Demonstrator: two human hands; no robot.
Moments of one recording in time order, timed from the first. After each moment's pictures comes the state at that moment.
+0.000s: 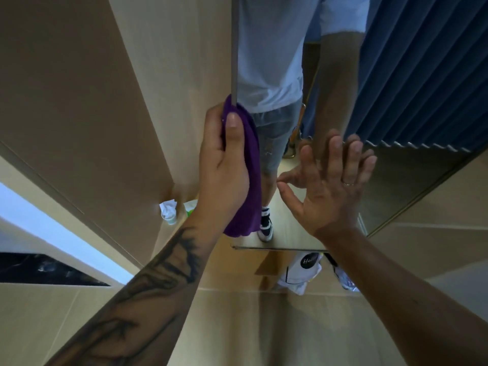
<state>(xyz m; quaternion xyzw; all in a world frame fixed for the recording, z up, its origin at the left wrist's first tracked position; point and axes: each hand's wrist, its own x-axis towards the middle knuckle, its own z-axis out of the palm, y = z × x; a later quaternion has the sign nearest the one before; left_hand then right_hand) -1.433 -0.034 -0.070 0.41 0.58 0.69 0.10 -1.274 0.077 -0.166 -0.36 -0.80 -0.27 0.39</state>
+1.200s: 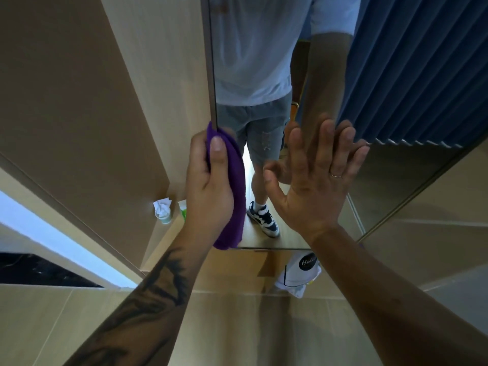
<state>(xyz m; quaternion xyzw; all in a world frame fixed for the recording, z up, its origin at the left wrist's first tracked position) -1.420 -0.043 -0.128 0.41 0.60 0.68 0.10 -1.291 0.069 -0.177 -0.37 -0.79 -0.22 0.44</state>
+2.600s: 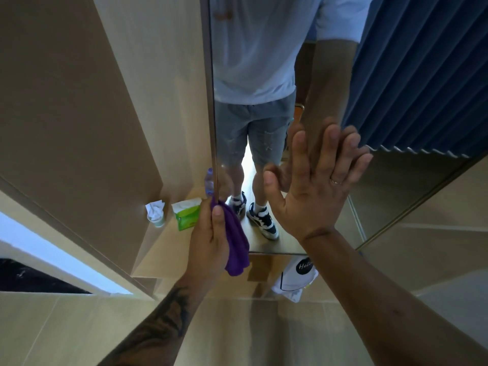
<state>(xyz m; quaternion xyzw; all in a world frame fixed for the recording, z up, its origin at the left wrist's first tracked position) -1.423 -0.055 -0.256 0.37 0.69 0.59 0.19 -1.301 0.078 -0.192 -0.37 -0.76 -0.25 0.47</state>
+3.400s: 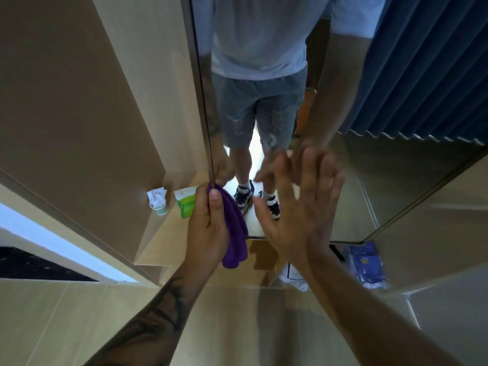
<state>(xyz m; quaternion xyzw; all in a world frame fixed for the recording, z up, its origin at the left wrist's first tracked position) -1.419 -0.052 -0.270 0.35 0.71 0.59 0.17 -1.285 0.049 -0.270 -0.37 -0.82 -0.17 0.41</state>
